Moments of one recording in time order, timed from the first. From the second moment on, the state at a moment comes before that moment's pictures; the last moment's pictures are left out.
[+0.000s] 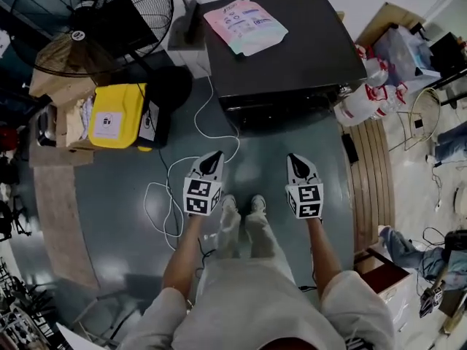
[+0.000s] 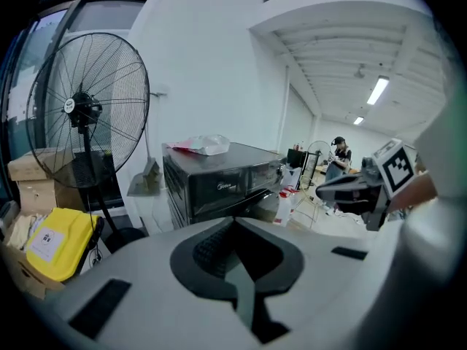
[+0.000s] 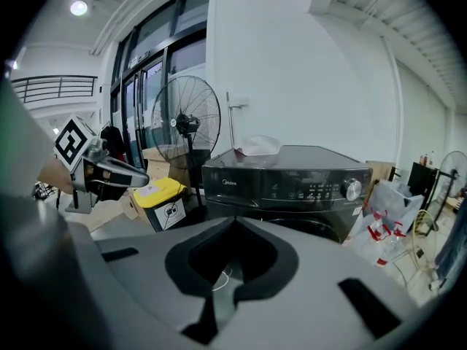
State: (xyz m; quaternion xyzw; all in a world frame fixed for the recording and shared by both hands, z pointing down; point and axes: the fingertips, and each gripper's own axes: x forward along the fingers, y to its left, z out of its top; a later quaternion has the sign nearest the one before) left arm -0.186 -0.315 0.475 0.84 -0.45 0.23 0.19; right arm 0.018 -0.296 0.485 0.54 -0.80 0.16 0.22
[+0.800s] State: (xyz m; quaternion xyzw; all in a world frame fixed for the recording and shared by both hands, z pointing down) left arm -0.186 -0.337 0.589 0.88 -0.38 0.21 0.18; right arm -0.013 -0.308 0.589 0.53 -0.79 0.18 0.24
